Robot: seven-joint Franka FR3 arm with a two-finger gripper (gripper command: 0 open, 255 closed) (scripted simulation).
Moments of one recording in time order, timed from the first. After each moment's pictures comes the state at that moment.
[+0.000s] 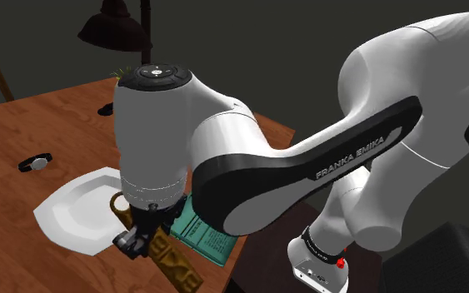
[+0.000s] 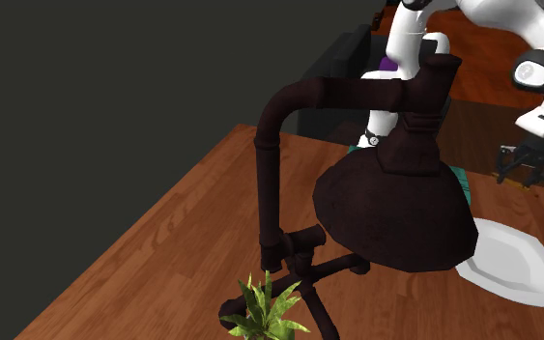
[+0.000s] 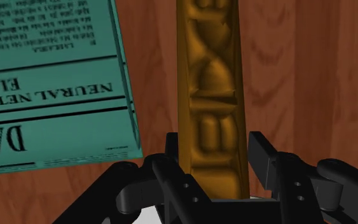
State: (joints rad) arm 0.49 -0.06 0.45 -2.15 0.02 2.08 0.81
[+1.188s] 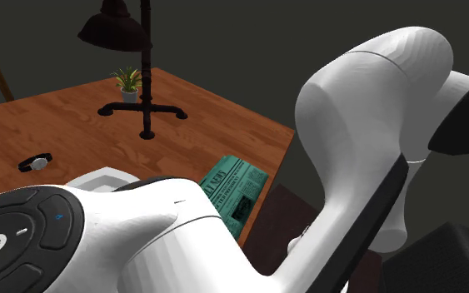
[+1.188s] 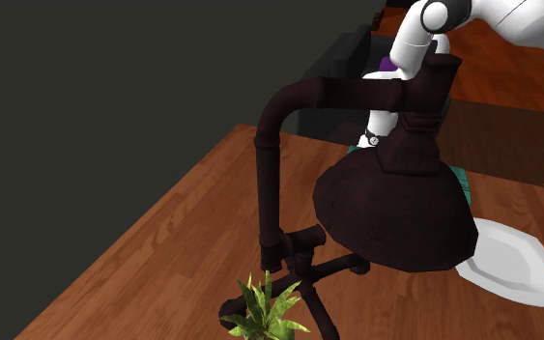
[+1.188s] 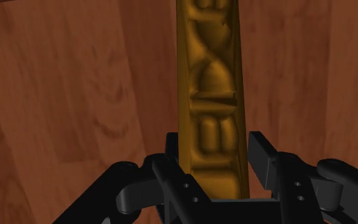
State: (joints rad) arm 0.67 0.26 0.56 -1.87 -0.16 2.08 1.19
